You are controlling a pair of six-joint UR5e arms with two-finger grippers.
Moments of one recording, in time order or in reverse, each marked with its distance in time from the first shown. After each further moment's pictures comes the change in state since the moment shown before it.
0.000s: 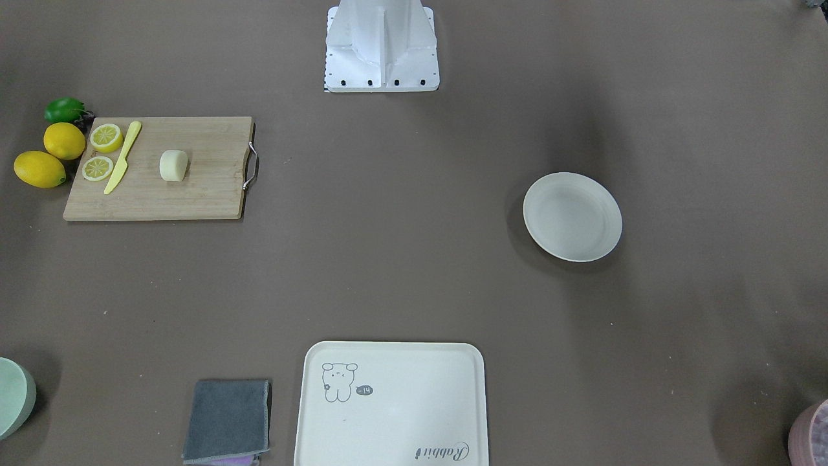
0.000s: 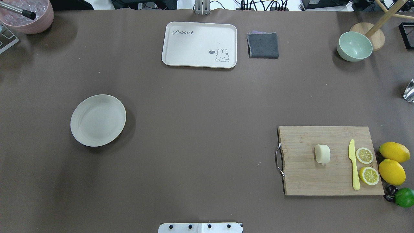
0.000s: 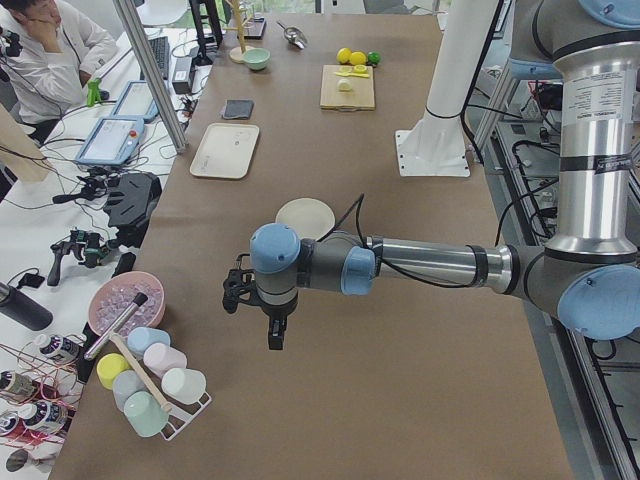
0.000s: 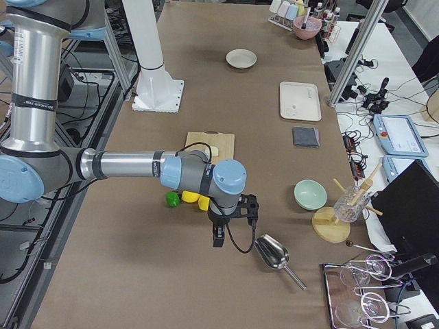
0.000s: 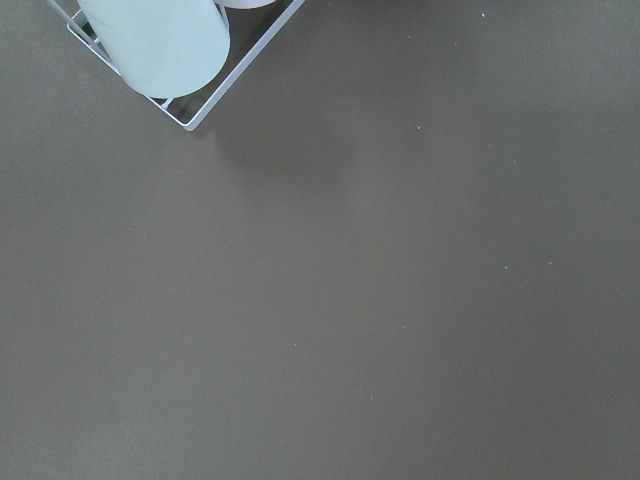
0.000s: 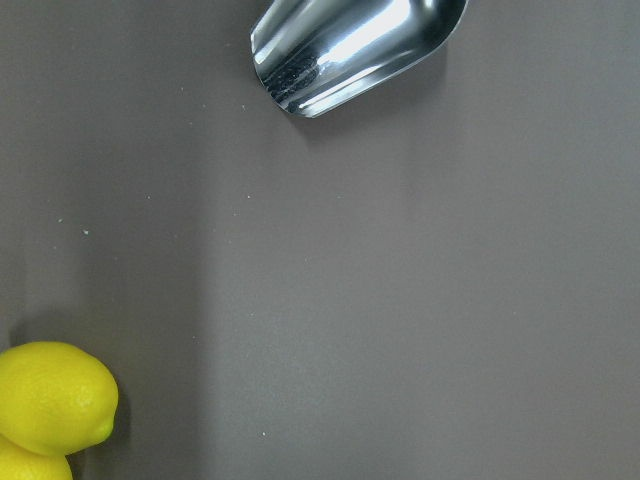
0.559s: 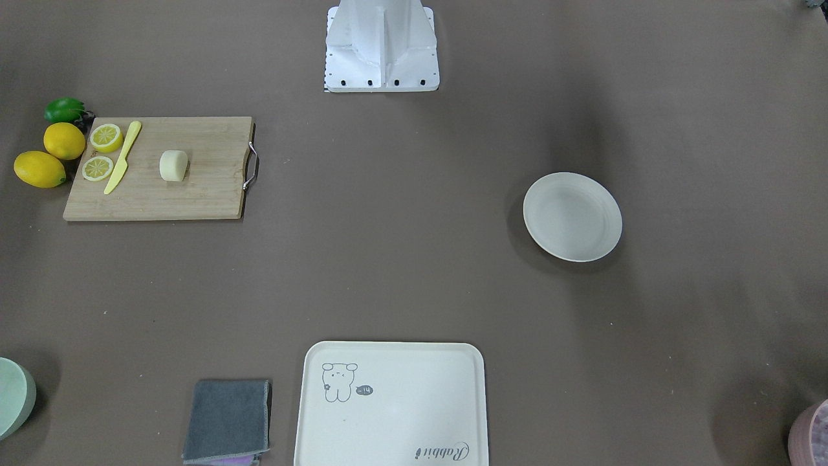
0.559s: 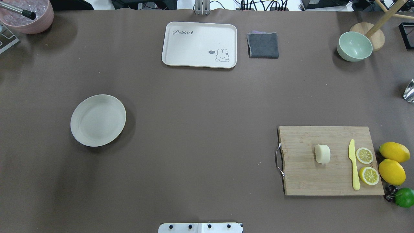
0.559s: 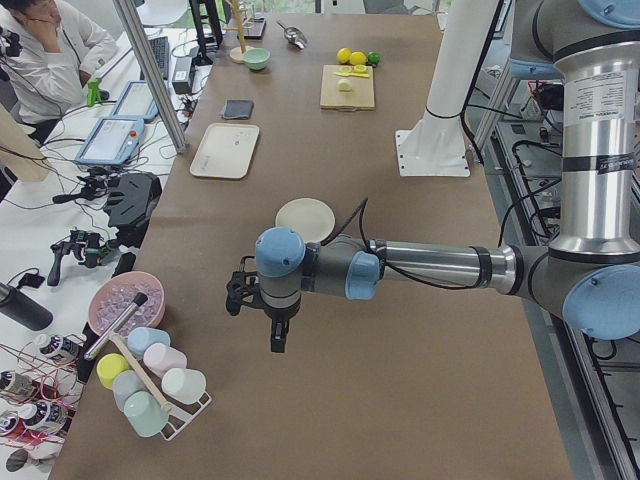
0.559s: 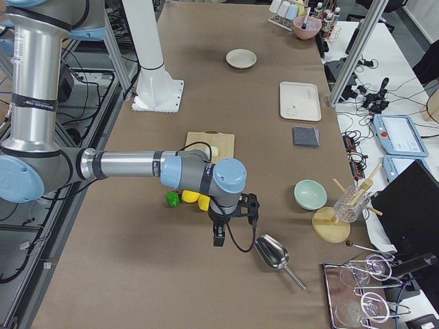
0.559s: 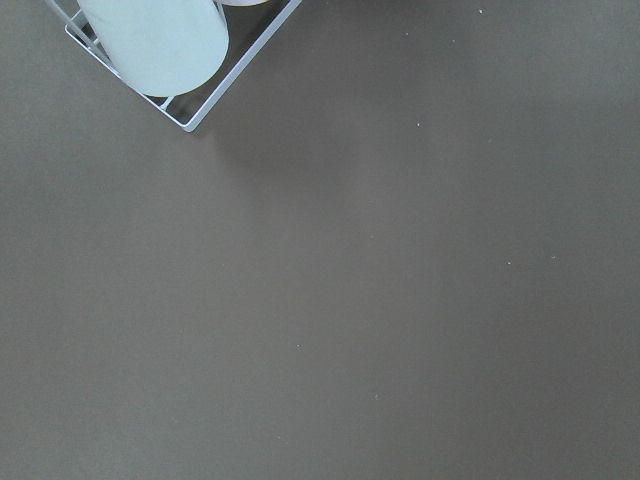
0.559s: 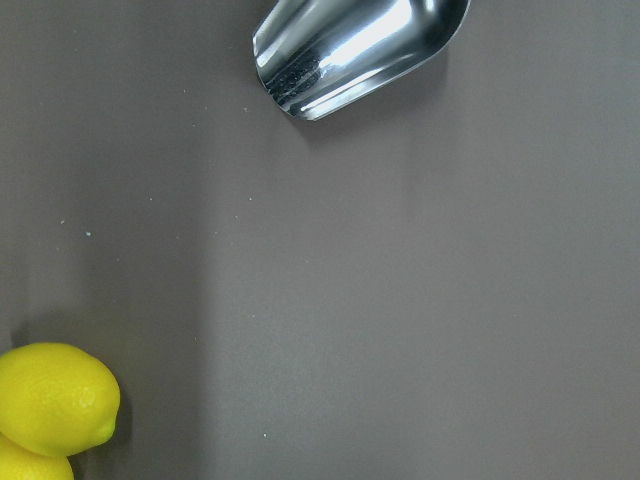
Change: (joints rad) left arm 0.003 0.021 -0.009 -0.066 -0.001 0.000; right arm 0.000 0.002 0.006 0.000 0.000 -0.001
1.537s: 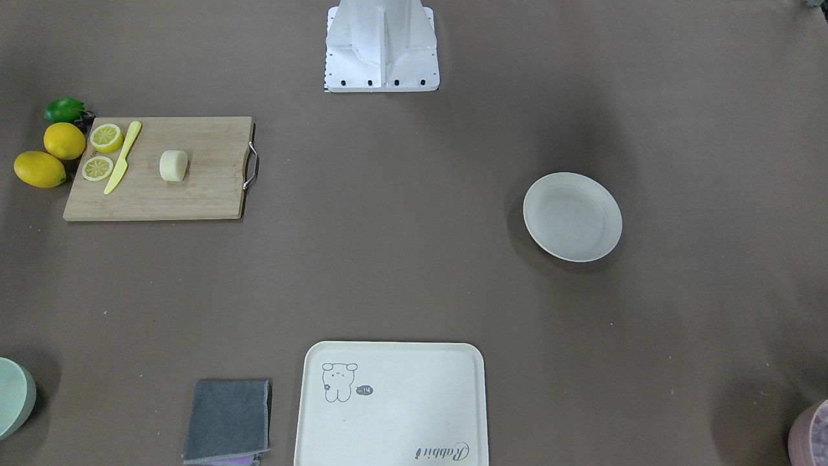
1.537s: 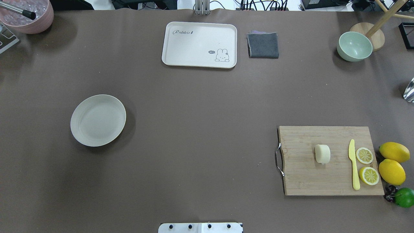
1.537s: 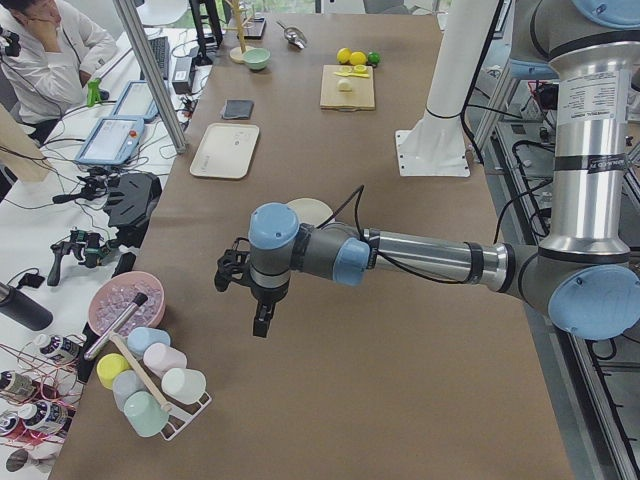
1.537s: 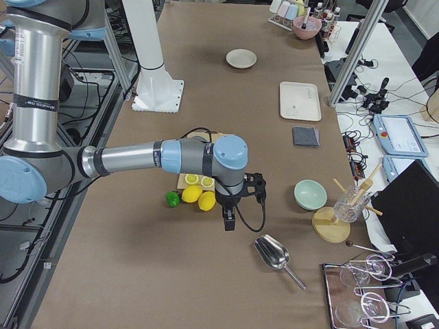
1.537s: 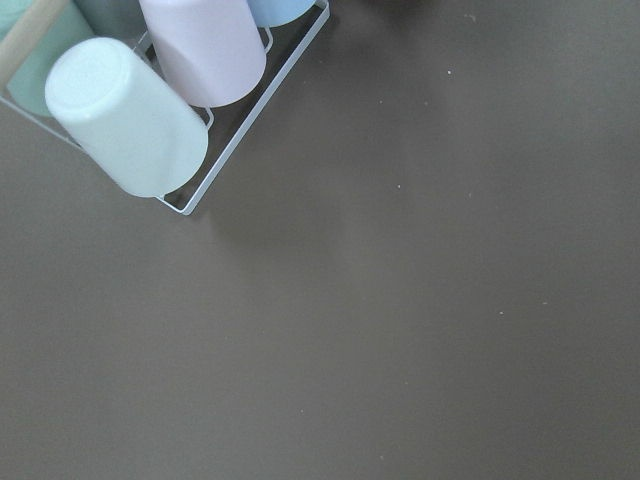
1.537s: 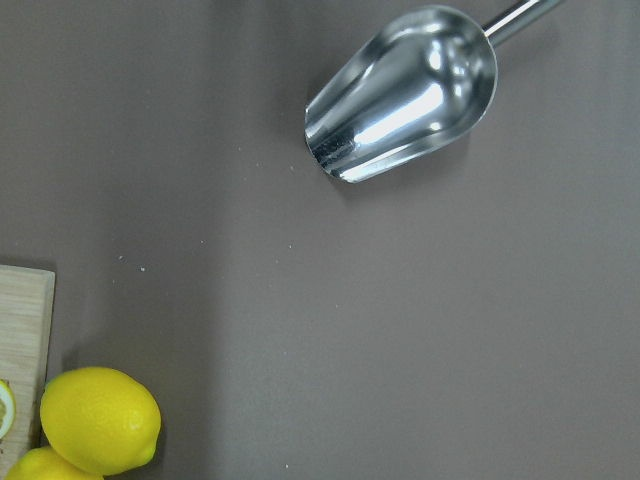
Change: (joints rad) left arm 0.034 -0.055 -0.048 -0.030 0.084 -0.008; right arm 0.001 0.017 0.093 0.062 -0.008 0.008
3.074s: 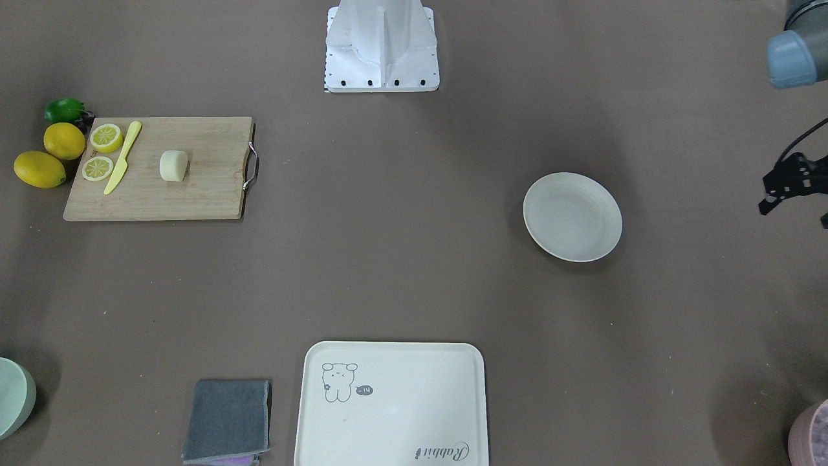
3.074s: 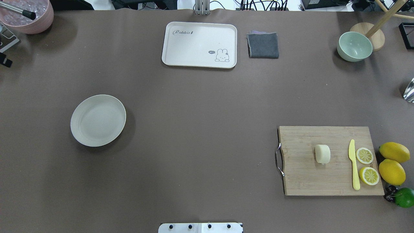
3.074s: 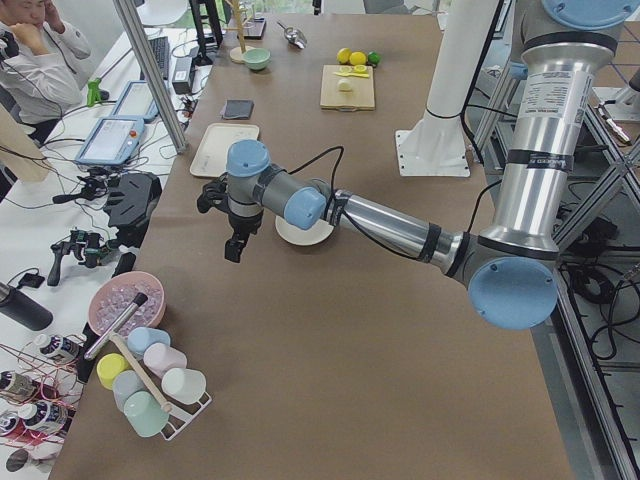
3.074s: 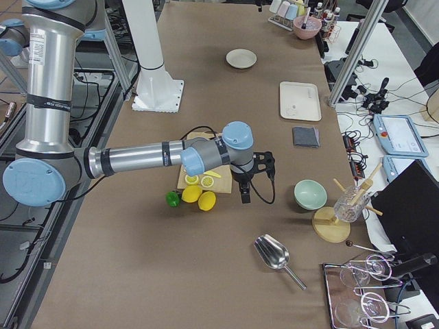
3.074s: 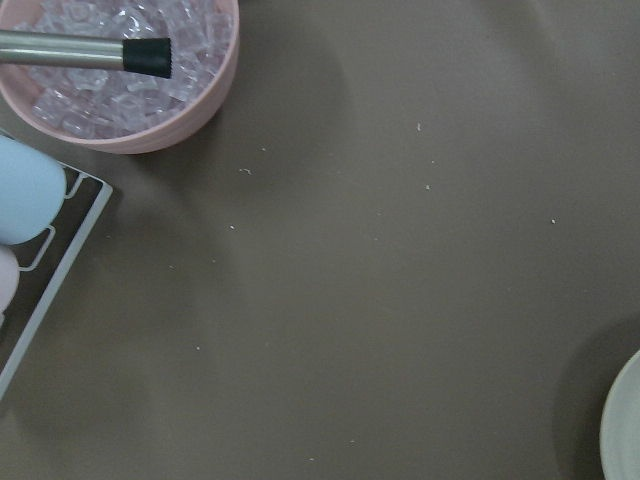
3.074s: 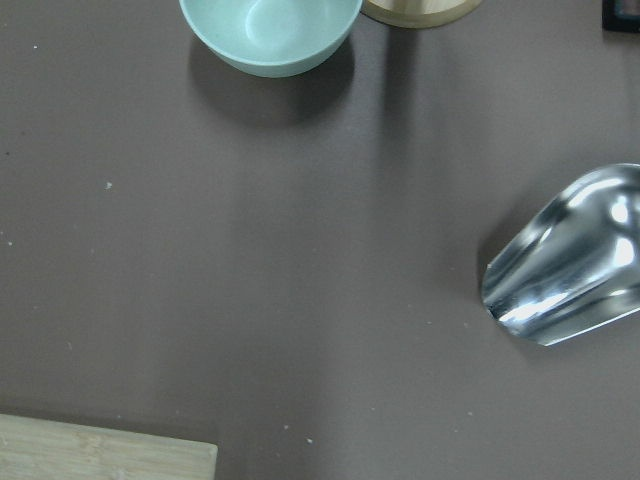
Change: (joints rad) left arm 0.288 -0.177 0.014 -0.073 0.001 -0.239; right arm -0.285 0.012 -0.043 0.455 0.012 0.582
